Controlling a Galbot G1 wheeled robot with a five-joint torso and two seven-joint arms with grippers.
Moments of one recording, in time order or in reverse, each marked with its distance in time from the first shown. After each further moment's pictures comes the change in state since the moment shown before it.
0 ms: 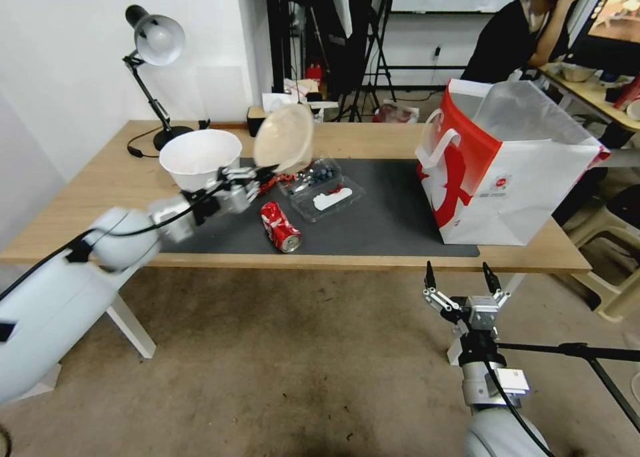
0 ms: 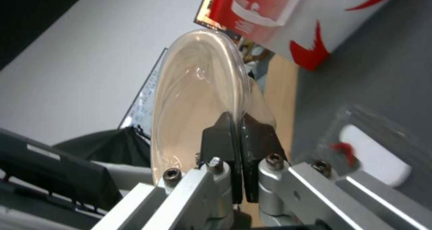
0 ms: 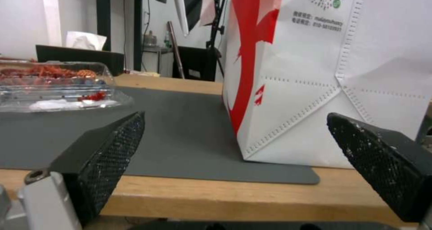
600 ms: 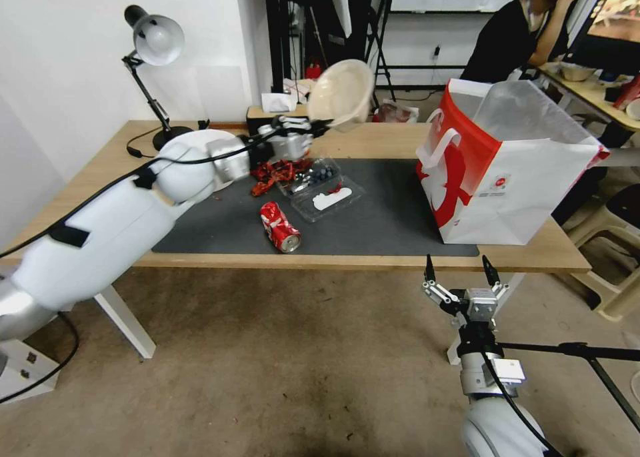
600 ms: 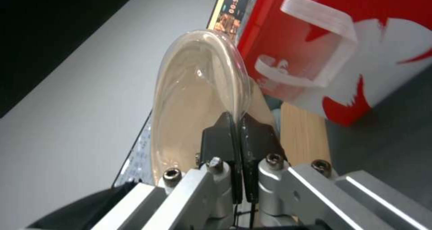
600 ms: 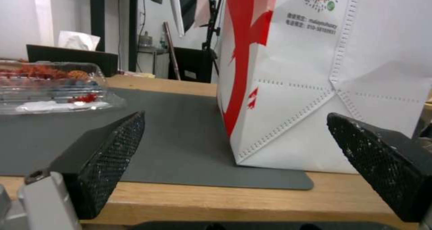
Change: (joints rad) left arm -0.442 -0.185 0.362 0.171 -0.064 0.023 -0.013; right arm 0.013 0.005 0.013 -0.009 -0.002 -0.007 0.002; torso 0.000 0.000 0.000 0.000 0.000
